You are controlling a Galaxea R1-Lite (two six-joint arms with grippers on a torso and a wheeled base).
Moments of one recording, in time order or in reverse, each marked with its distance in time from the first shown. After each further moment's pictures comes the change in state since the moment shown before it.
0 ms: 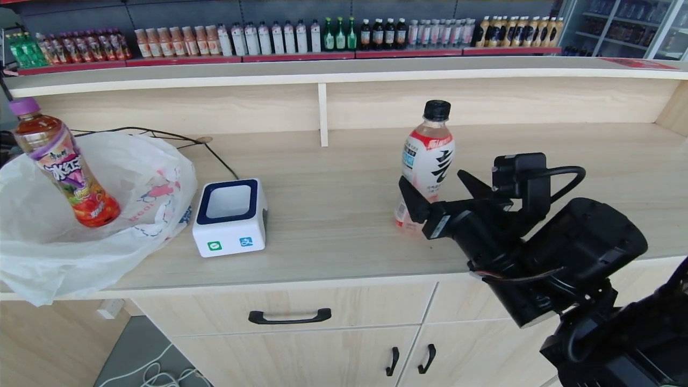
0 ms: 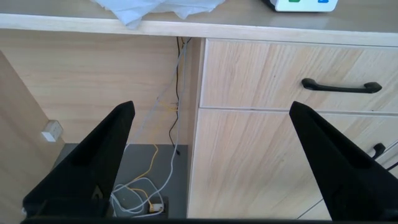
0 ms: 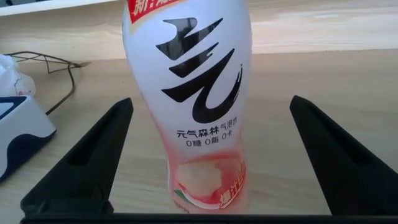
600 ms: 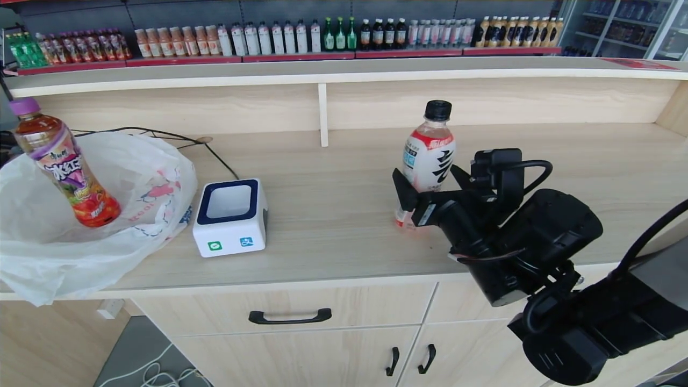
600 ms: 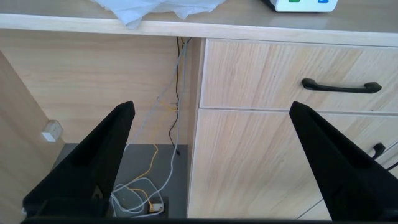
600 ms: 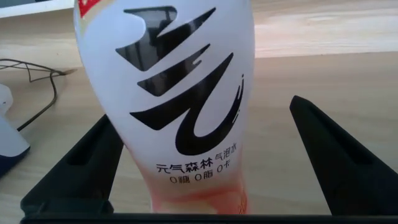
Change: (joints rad) left arm 0.000 0.000 0.000 0.000 0.000 0.000; right arm -0.036 0.090 -0.117 0.000 -0.005 0.001
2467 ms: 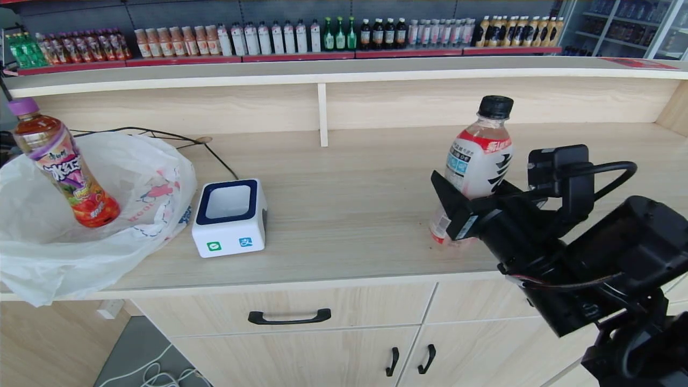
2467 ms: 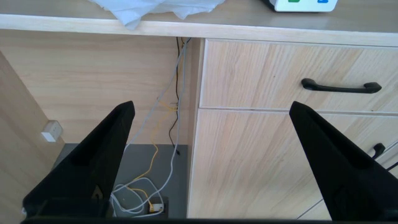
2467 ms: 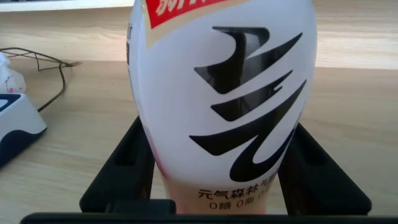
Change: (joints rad) left arm 0.000 0.000 0.000 0.000 0.000 0.000; right arm 0.029 -0.213 0.214 0.001 0.009 -0.090
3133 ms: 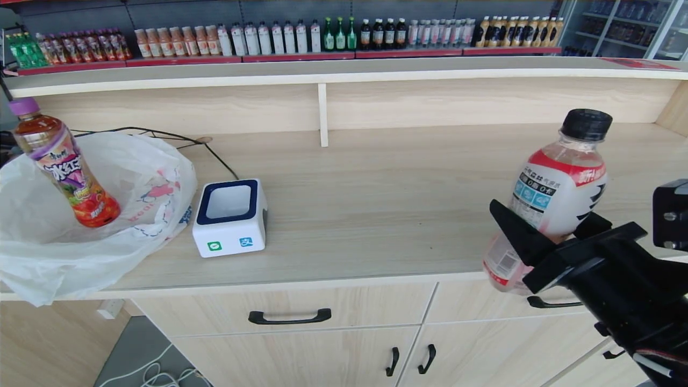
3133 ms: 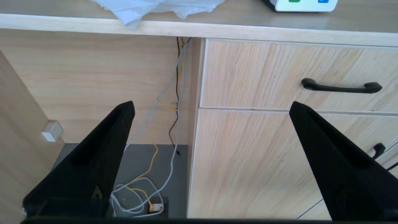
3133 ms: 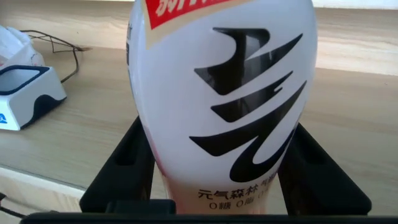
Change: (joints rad) left arm 0.000 0.000 0.000 0.000 0.000 0.000; right arm 0.029 -0.271 0.289 0.000 0.005 -0.043
